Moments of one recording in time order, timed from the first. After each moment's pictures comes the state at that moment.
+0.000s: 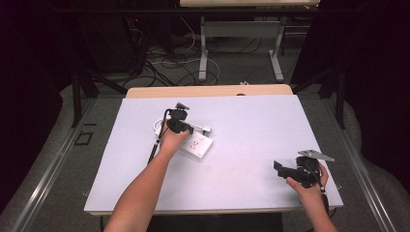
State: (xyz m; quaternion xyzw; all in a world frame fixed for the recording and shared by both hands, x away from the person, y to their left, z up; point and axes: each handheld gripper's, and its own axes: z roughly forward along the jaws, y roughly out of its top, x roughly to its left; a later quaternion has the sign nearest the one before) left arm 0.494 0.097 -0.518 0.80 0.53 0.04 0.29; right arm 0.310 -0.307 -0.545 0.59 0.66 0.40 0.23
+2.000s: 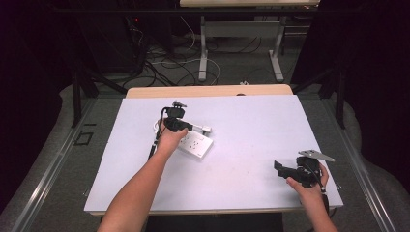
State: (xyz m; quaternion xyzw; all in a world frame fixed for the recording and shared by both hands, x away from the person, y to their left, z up) left arm 0.484 0.103 -0.500 0.78 0.53 0.06 0.31; right arm 0.310 -0.307 -0.545 0.60 0.66 0.40 0.22
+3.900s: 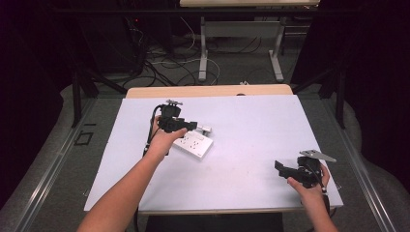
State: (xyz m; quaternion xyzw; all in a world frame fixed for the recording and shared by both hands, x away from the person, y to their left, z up) left arm 0.443 0.111 -0.455 0.79 0.48 0.09 0.38; right arm 0.308 -0.308 -0.544 0.60 0.65 0.40 0.23
